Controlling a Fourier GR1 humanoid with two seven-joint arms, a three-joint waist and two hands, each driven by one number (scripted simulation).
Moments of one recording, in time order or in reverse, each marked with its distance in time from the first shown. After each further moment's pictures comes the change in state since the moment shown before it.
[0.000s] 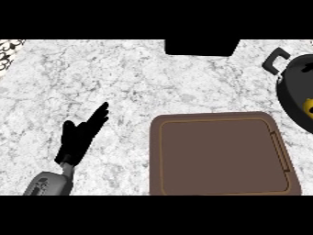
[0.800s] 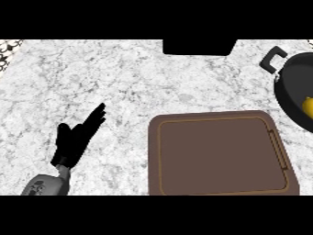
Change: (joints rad) left arm 0.023 0.006 0.017 -0.012 0.001 -0.010 -0.015; right arm -0.015 -0.144 -0.502 0.055 -0.478 0.020 -0.124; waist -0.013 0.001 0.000
